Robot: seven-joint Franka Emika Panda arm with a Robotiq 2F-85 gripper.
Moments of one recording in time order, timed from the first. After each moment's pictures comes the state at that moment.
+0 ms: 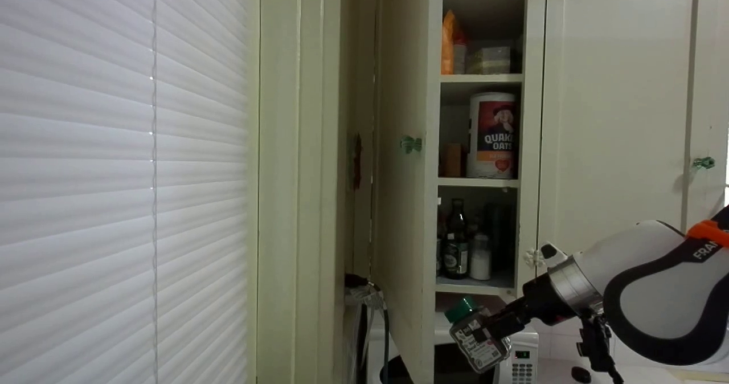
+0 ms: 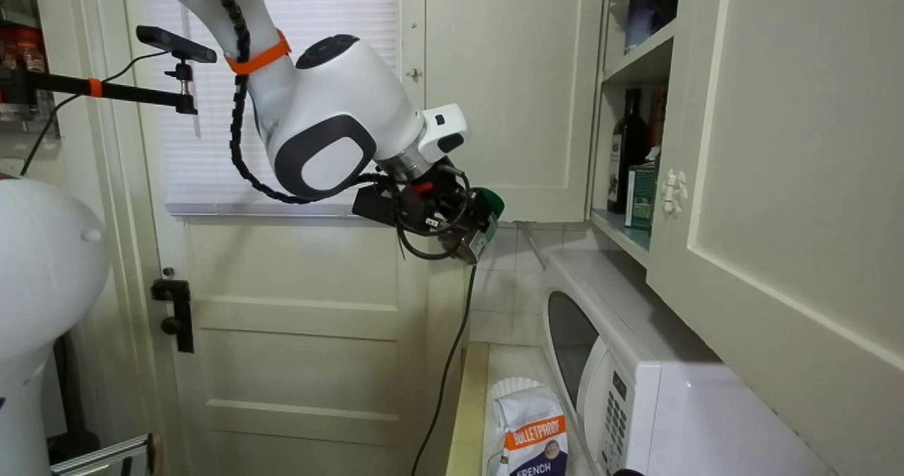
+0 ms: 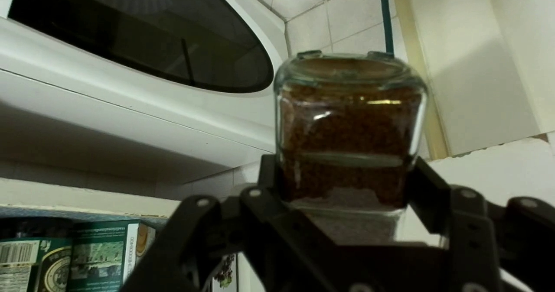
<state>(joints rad) 0.80 -0.28 -0.44 -2.77 0.47 3.45 -0.43</state>
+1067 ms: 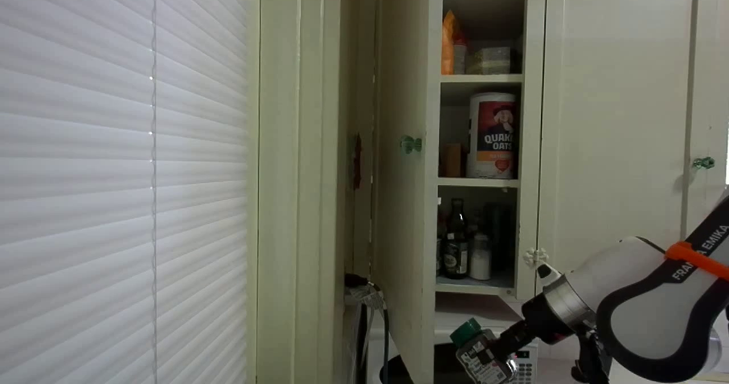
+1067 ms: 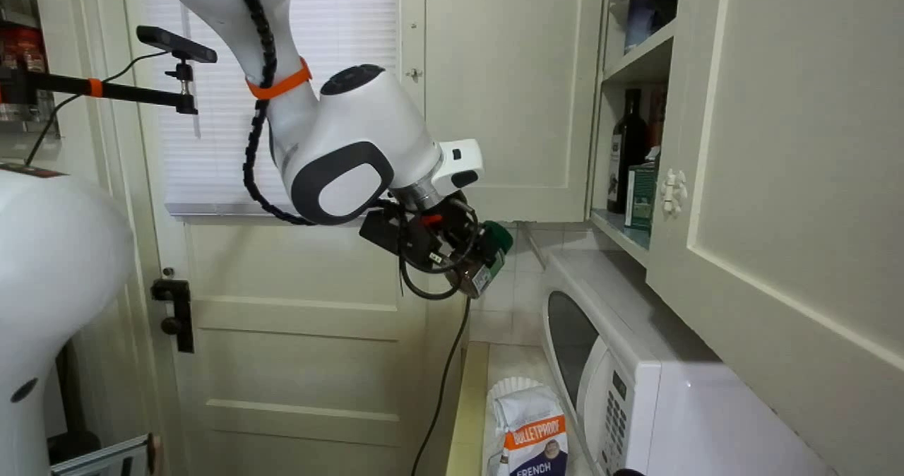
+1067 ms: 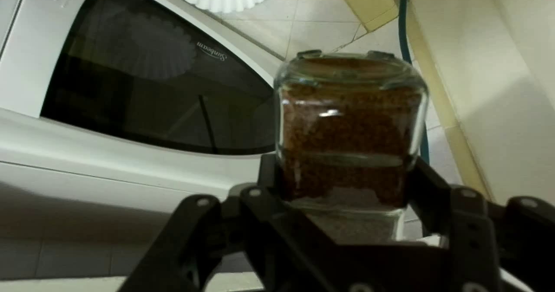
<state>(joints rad) 1.07 -0.22 -0.79 -2.77 0.37 3.43 -0.31</state>
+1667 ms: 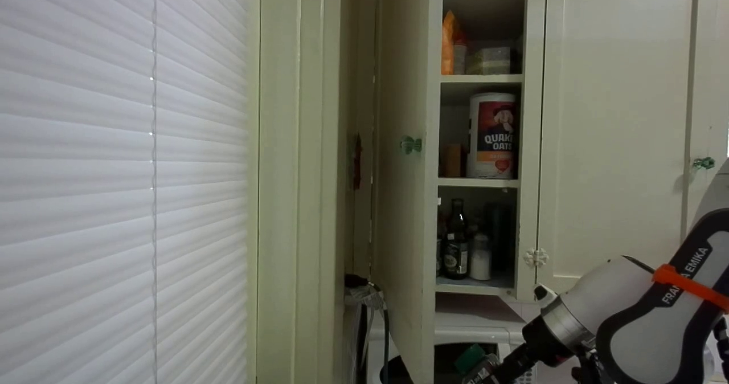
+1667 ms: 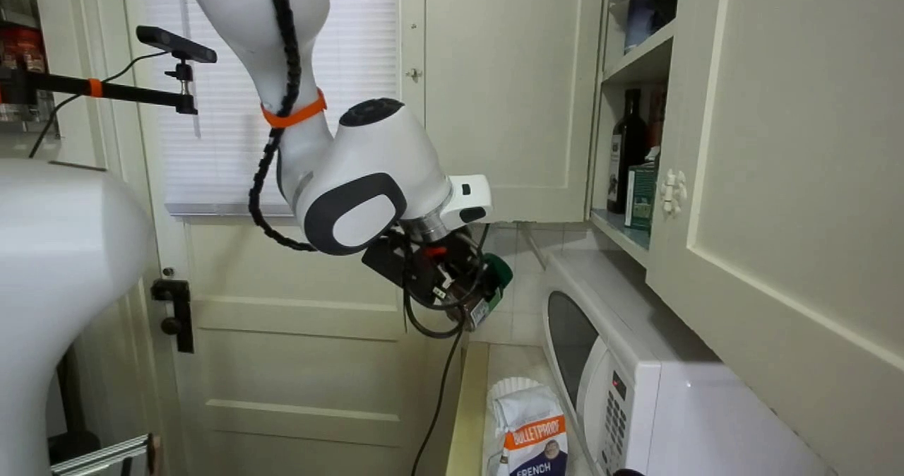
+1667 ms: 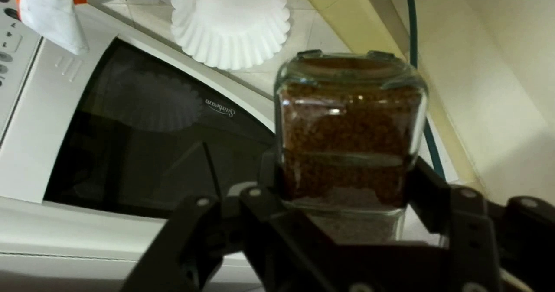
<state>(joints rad) 1.59 -0.20 -1.38 -2.77 0.24 3.44 -0.25</state>
